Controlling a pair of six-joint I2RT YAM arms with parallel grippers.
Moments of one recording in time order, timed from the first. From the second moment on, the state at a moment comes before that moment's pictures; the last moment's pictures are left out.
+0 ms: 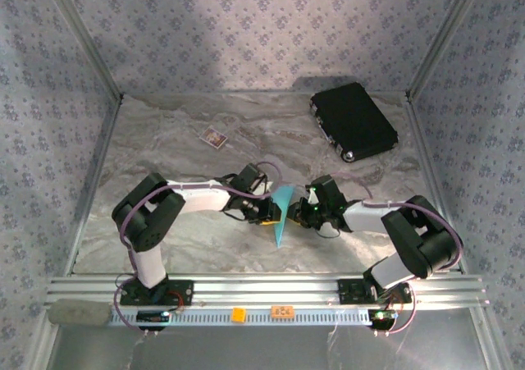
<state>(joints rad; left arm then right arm) -0.82 1.80 0.94 -0.18 0.56 -0.80 0.55 1.49 0.45 0.16 -0.49 0.96</state>
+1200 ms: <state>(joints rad) -0.89 1.76 1.22 -0.78 -0.01 -0.65 0.53 1.30 0.43 0.00 -0.37 0.95</state>
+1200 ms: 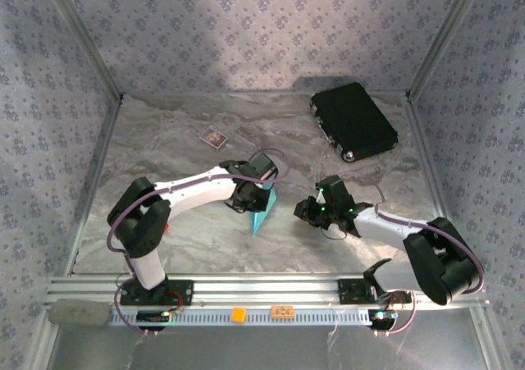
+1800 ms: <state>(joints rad) -0.89 1.81 1.22 -0.80 -0.01 -0.63 0.53 1.33 0.43 0.00 -0.36 0.95</state>
